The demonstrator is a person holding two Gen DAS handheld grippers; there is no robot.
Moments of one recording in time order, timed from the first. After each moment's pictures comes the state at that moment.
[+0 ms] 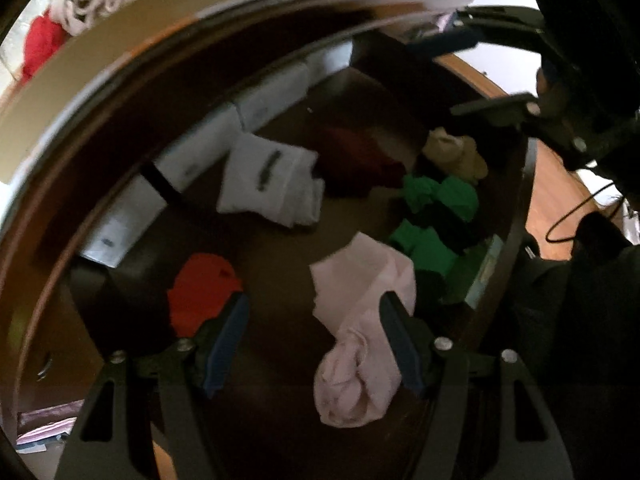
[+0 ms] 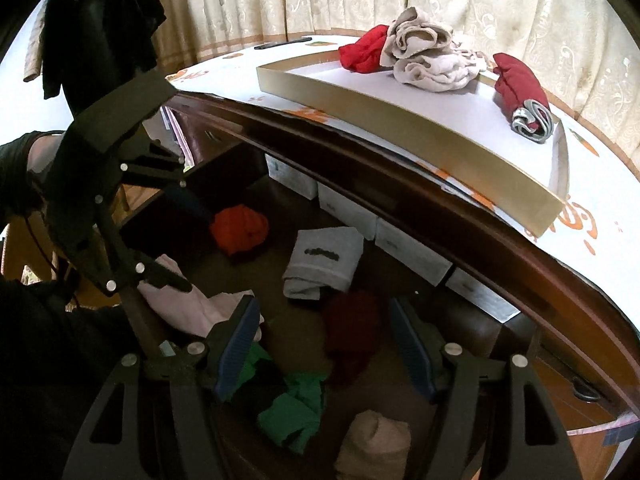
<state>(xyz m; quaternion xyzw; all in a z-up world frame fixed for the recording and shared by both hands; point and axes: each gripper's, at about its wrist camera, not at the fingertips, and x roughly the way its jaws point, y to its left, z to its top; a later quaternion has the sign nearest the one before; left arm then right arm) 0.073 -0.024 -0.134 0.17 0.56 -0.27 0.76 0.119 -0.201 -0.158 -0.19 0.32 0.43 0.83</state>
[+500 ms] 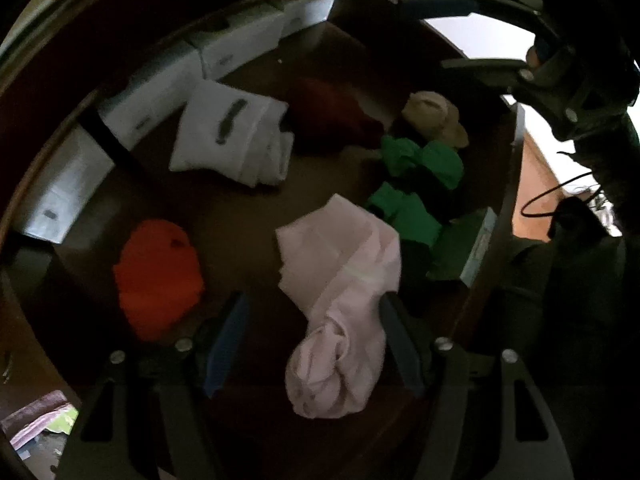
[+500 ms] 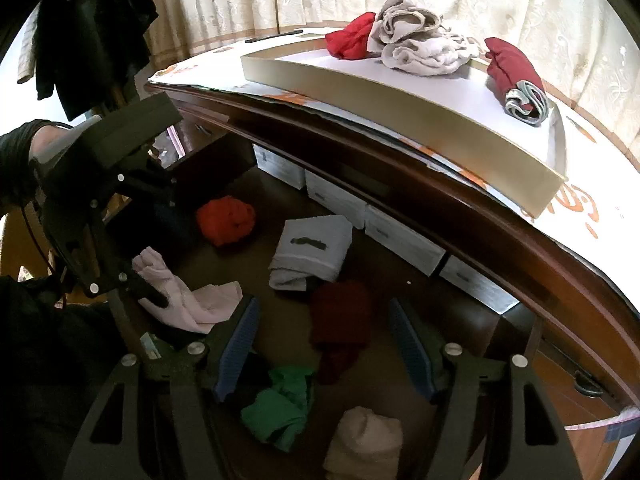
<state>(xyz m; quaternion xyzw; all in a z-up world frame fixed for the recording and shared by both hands) 0.081 -0.025 -0.158 0.13 0.63 -0.31 0.70 0.129 -0.206 -0.169 -0.19 0.33 0.42 0.83</state>
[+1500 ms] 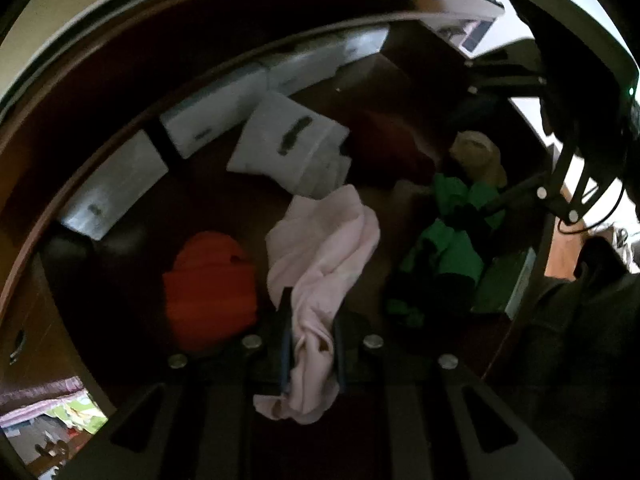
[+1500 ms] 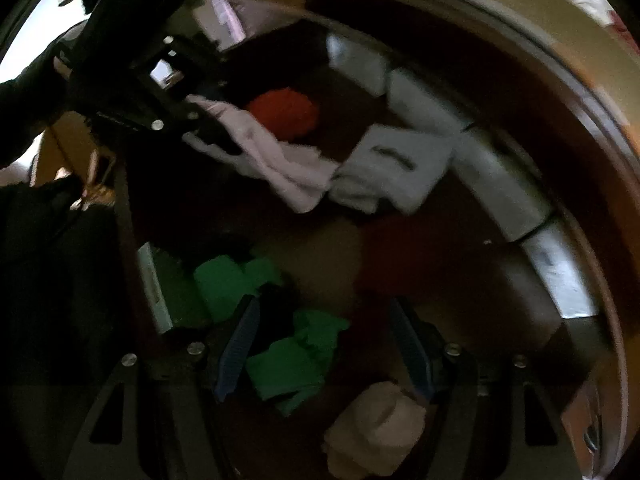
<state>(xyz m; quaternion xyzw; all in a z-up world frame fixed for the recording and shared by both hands) 0.084 0.001 -0.148 0.12 0.59 -0.25 0.75 0.139 -0.172 -0.218 -0.30 0.43 0.51 0.68</state>
